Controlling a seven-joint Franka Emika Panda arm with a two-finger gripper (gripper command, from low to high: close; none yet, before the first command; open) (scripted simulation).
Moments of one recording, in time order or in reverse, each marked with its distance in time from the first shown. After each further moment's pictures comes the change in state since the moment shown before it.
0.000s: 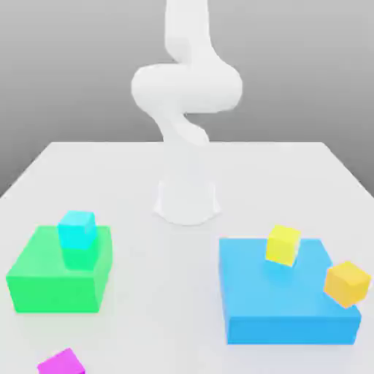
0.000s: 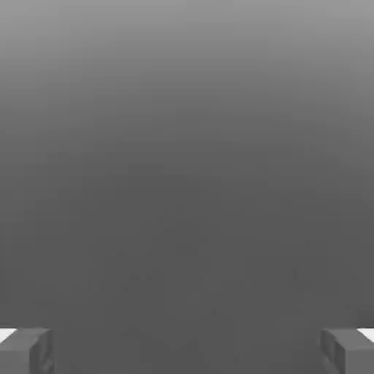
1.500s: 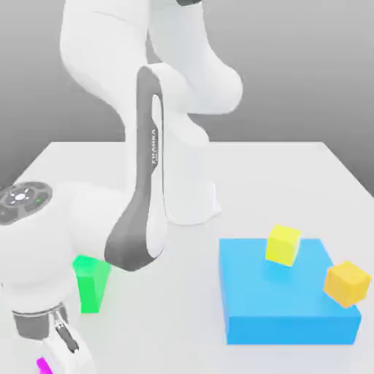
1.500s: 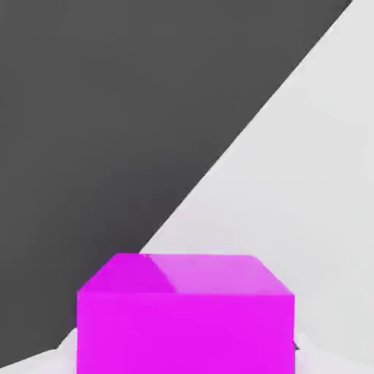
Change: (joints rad) arm -0.239 1.126 -0.072 0.080 0.062 0.307 0.429
